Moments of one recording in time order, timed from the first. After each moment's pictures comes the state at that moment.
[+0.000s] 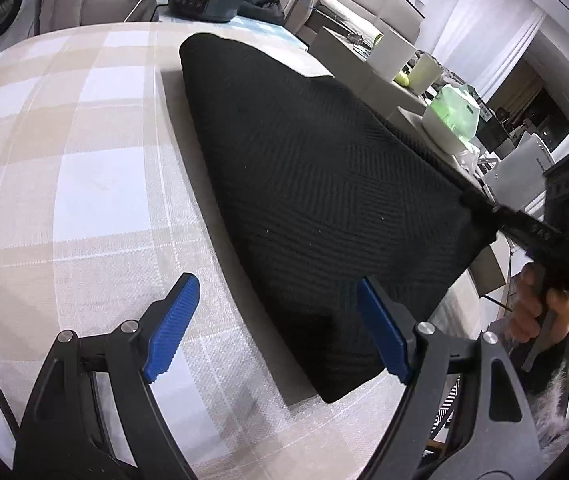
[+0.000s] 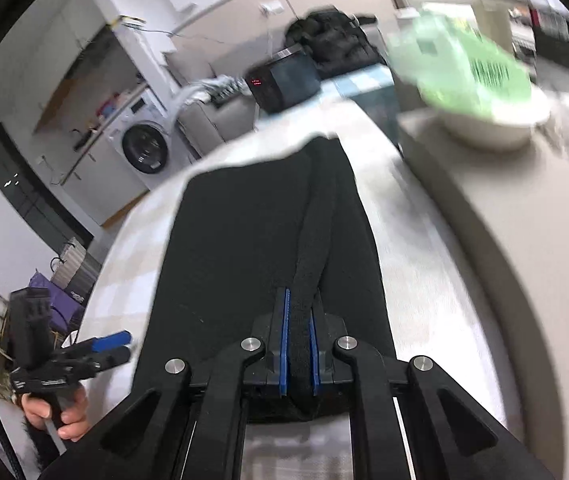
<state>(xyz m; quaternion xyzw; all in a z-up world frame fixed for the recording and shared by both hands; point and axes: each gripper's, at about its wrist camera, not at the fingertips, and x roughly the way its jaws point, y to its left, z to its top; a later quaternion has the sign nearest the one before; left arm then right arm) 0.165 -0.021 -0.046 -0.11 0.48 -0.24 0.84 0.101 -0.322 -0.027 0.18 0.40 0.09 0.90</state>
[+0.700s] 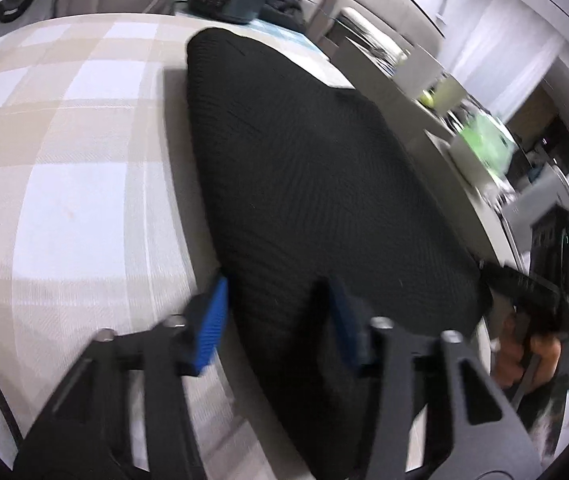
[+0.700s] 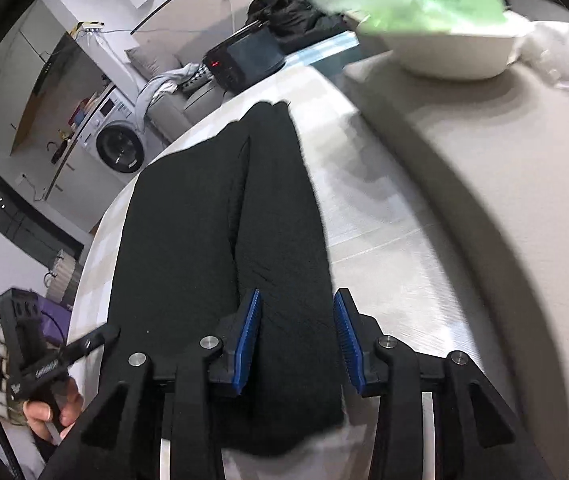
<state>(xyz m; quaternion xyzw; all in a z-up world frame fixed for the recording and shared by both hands) 0.214 -0.041 -0.071 -0.15 0.48 -0.20 0.84 0.124 -0.343 -0.074 0.22 0.46 0.07 0.86</state>
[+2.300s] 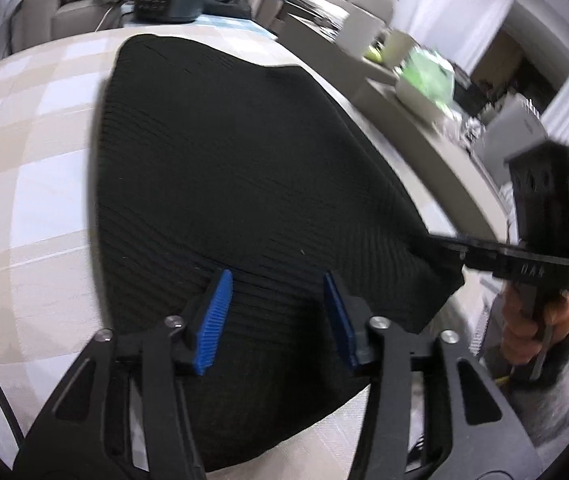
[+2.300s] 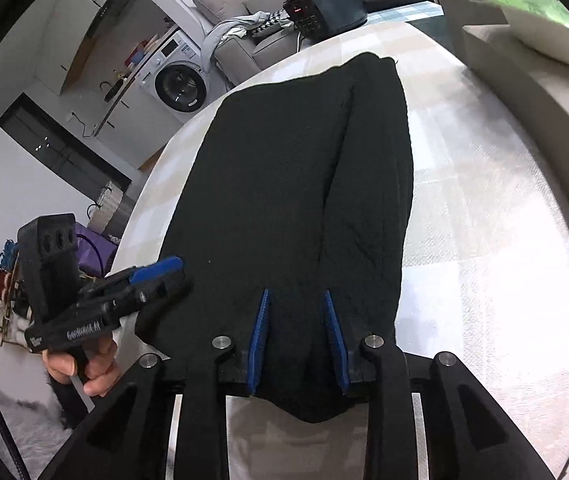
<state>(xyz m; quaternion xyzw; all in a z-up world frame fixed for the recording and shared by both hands) 0.148 -0.061 -0.055 -0.05 0.47 -0.28 0.84 0.108 -0.272 -0.072 0.19 0.50 0.19 0.83</state>
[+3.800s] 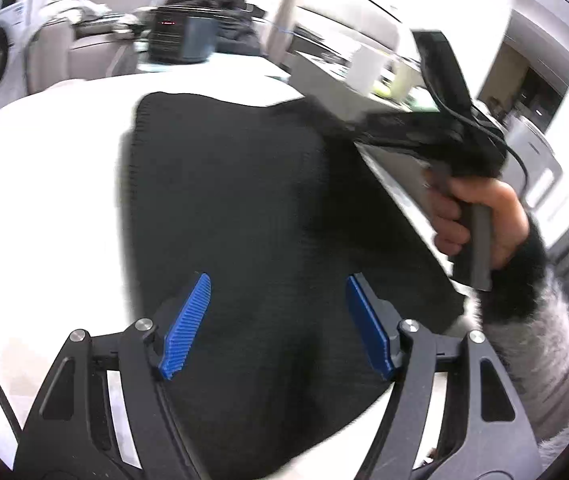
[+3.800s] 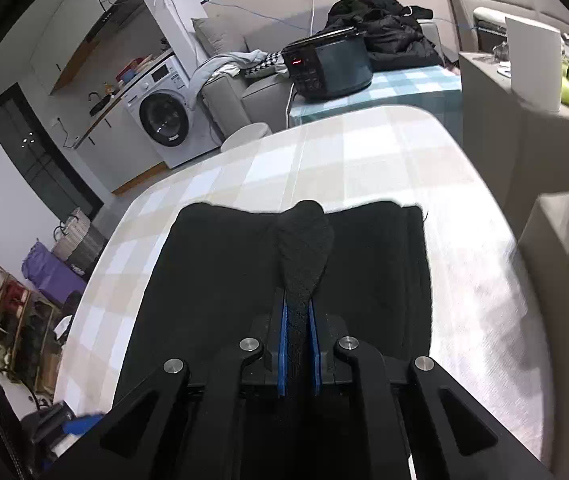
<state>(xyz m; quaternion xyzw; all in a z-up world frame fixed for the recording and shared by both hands) 0.144 -0.044 -0.023 -0.06 0.42 -0.24 0.87 0.284 -0.261 -0.042 0.13 0.43 0.14 0.88</state>
